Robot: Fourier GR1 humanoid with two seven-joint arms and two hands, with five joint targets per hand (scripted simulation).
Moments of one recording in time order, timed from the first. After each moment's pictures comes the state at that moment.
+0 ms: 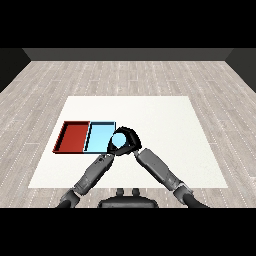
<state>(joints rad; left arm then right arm) -0.46 0.02 -0.49 -0.98 0.30 0.45 -0.41 -0.58 -0.02 0.58 -1.21 -0.36 -0.33 -0.34</state>
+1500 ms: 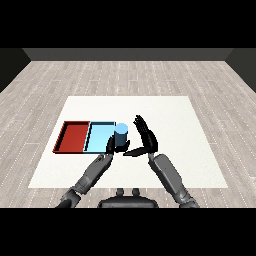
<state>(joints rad) -0.48 0.02 -0.45 -0.89 0.27 0.46 -0.45 -0.35 -0.05 0.39 -1.53 -0.31 -0.20 -0.20</state>
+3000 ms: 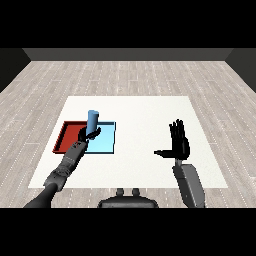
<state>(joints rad) -0.74 0.27 -0.16 -0.30 0.17 0.40 -0.19 -0.09 -0.17 0.09 -1.68 -0.41 -0.10 -0.27</state>
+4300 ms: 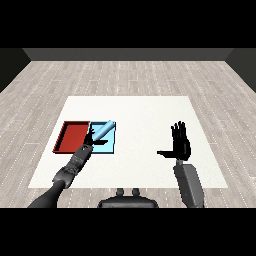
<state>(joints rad) -0.81 0.17 -0.16 -0.08 0.08 0.50 -0.14 -0.08 -0.15 0.03 -1.60 -0.45 -0.03 -0.31</state>
